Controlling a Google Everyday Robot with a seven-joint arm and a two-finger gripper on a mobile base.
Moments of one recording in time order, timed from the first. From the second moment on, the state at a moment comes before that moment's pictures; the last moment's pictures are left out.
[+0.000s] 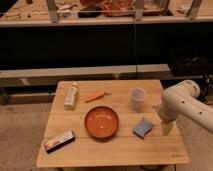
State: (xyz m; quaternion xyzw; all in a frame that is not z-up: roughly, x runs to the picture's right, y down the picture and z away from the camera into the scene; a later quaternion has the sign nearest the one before) arm 0.277 0.176 0.723 -0.28 -0.02 -0.10 0.95
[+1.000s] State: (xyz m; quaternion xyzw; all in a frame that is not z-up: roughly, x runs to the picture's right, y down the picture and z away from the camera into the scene) arm 0.246 0.204 0.743 -0.29 -0.06 -0.20 0.93
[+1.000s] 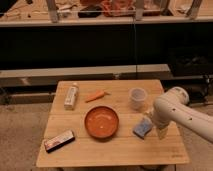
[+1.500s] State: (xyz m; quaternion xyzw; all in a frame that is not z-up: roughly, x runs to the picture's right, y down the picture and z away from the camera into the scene) arm 0.233 0.208 0.753 -0.29 -0.06 -0.25 0.92
